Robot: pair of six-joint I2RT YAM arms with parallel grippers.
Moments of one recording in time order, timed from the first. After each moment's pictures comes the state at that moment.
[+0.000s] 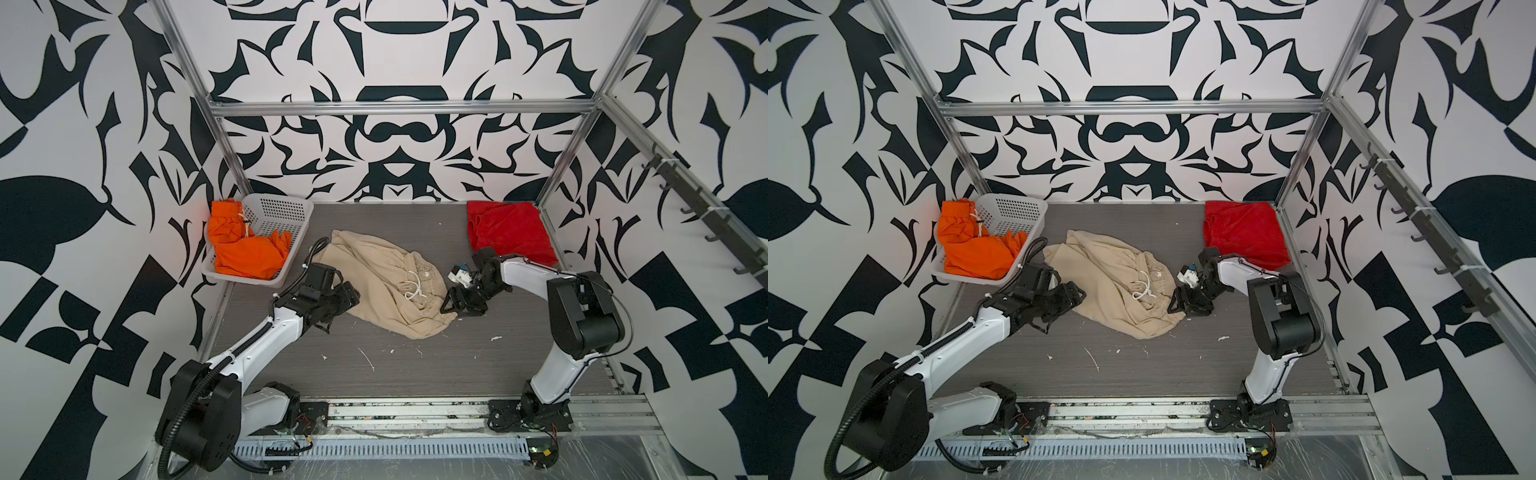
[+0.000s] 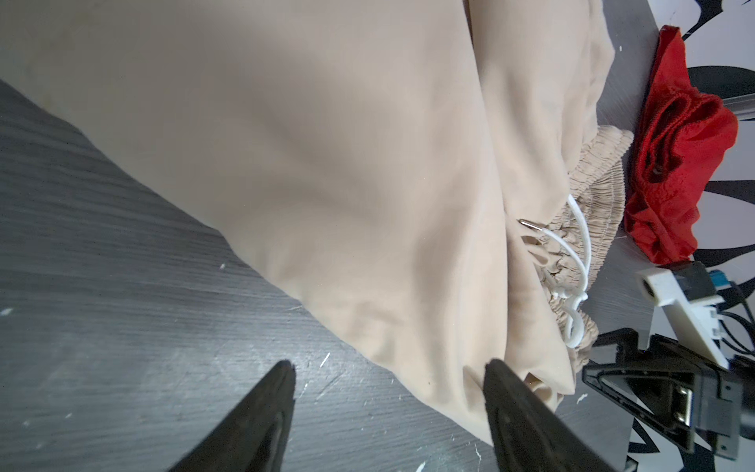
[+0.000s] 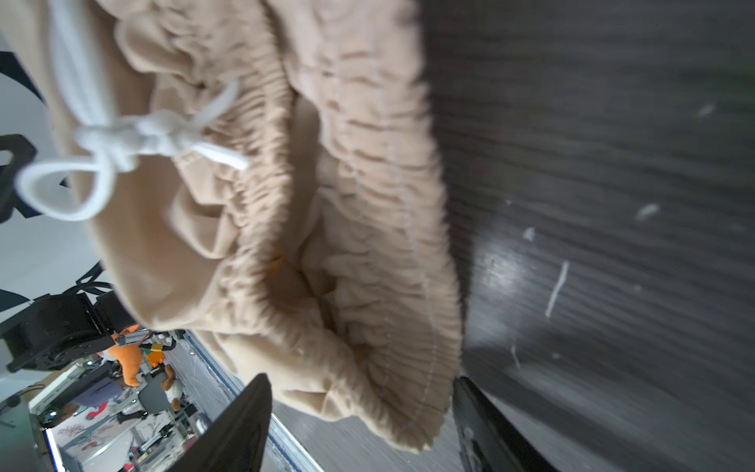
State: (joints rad) left arm -0.41 1.20 0.67 -0.37 0.18 -0.84; right arm 0.22 1.78 1.03 -0.79 -0.67 0.08
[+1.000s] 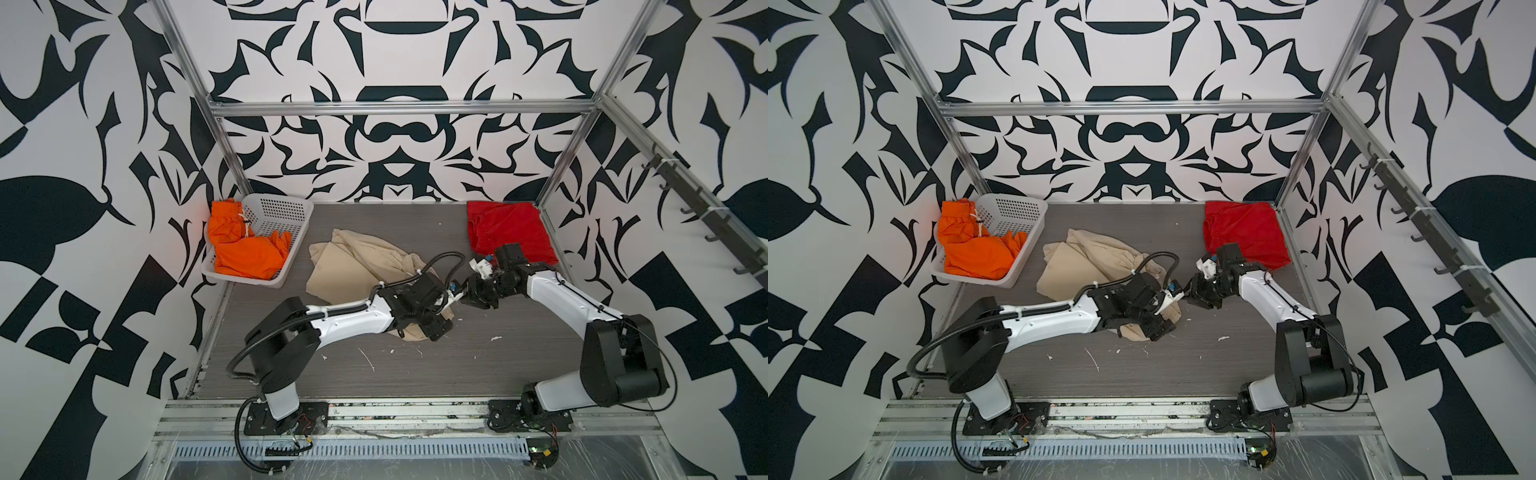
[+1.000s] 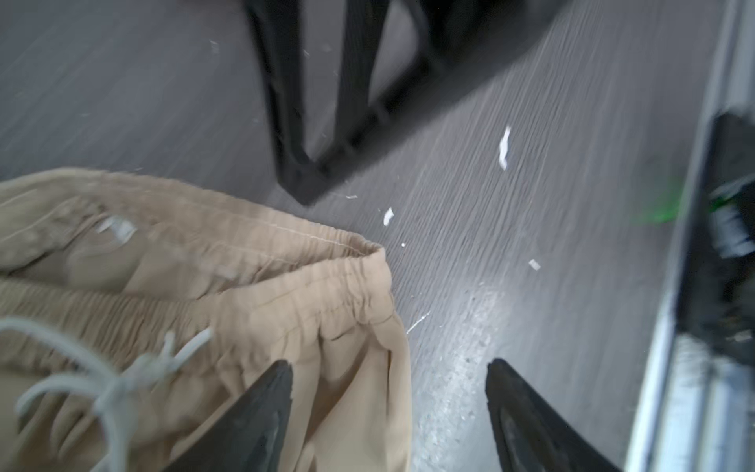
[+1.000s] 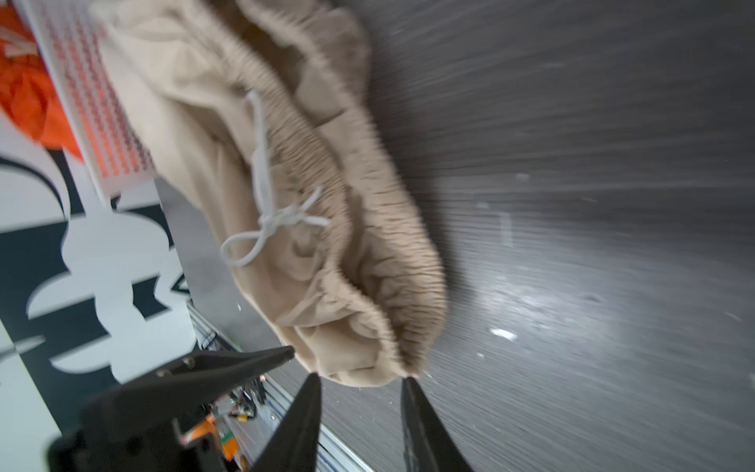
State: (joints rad) left arm -1.08 1.79 1.19 -0.29 0.08 0.04; right arm 0.12 1.44 0.89 -0.67 -0.67 0.46
